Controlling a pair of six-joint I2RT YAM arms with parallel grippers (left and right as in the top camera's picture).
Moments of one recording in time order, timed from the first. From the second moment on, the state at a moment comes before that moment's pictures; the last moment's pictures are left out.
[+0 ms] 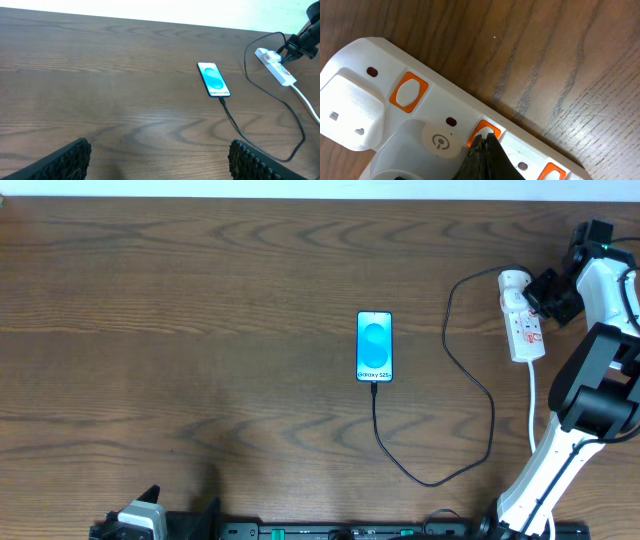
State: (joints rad) left arm -0.08 0.03 1.01 -1.38 0.20 -0.12; right arm -0.33 2.27 1.86 -0.95 -0.01 0.60
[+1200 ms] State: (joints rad) left arm -0.08 0.03 1.01 -1.38 0.20 -0.12; right arm -0.28 2.18 1.73 -1.03 0.02 0.61
